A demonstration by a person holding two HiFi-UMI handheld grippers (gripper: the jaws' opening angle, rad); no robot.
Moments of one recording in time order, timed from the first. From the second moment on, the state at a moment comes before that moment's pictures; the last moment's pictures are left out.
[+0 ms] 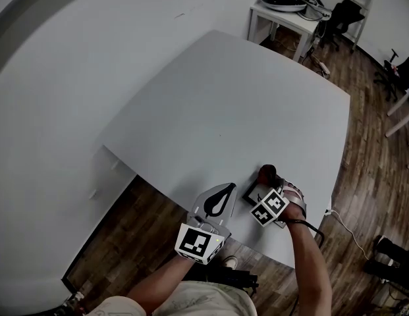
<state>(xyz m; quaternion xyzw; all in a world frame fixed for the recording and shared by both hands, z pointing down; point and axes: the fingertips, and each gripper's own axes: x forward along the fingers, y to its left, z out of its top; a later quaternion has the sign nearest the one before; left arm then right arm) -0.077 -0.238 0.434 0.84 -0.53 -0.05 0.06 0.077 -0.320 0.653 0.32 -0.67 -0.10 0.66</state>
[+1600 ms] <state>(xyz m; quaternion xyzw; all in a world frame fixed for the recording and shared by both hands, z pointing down) -0.071 -0.241 0.427 0.85 -0.52 -0.05 0.05 0.036 -0.236 0.650 0.24 -0.67 -0.18 0.68</state>
